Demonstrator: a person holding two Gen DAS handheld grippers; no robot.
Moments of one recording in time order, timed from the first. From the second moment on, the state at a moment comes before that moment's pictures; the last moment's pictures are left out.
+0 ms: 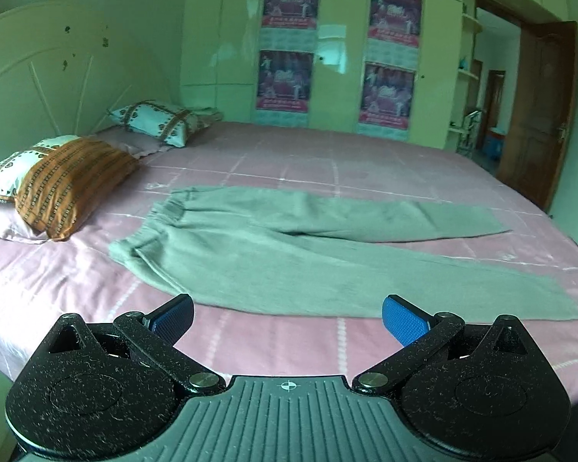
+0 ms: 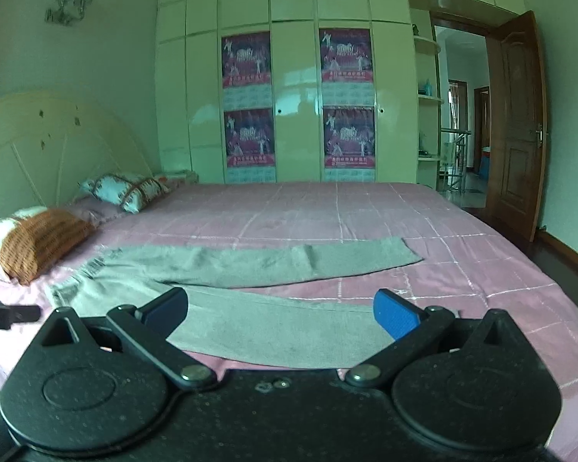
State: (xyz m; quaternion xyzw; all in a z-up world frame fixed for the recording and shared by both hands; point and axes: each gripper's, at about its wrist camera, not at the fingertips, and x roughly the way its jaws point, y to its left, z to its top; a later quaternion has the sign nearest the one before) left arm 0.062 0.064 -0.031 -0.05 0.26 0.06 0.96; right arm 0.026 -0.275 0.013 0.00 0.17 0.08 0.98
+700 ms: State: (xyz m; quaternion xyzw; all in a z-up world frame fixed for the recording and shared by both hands) left arm 0.354 0.259 -0.069 -0.04 0.35 0.10 0.93; right arm 0.300 -0.201 0.009 -0.04 0.25 0.15 0.95
